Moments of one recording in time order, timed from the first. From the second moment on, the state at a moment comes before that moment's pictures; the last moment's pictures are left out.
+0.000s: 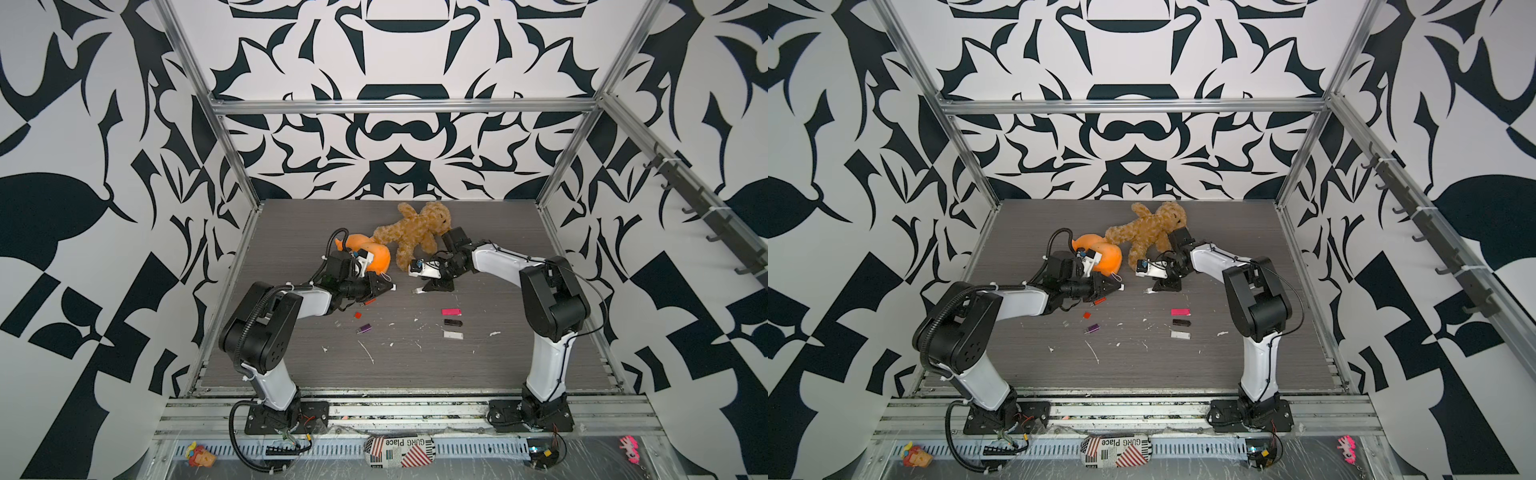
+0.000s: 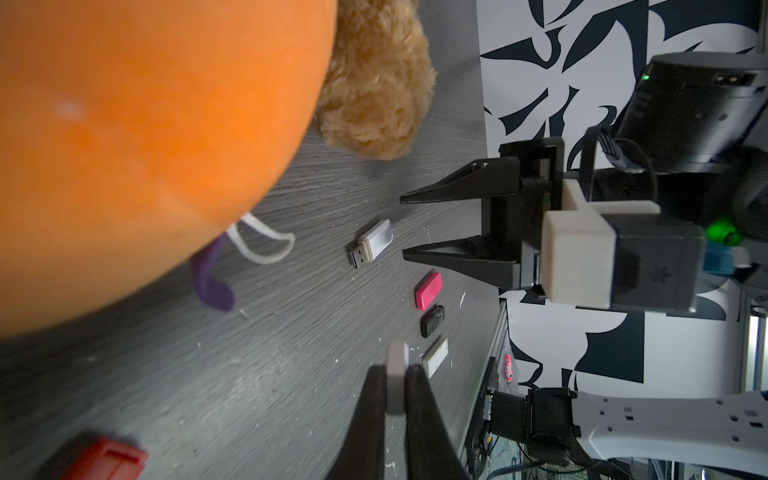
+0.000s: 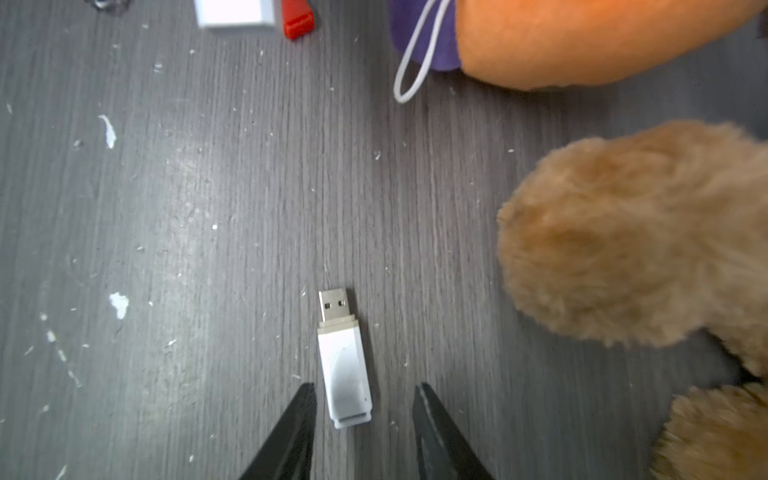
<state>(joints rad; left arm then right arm) -0.41 1.72 0.73 0.37 0.78 -0.79 0.39 1.98 1.31 -0.57 -0.52 -1.12</state>
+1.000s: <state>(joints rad) -0.41 1.72 0.75 0.35 0.77 -0.78 0.40 2.08 1.43 -0.71 -0.51 -1.17</state>
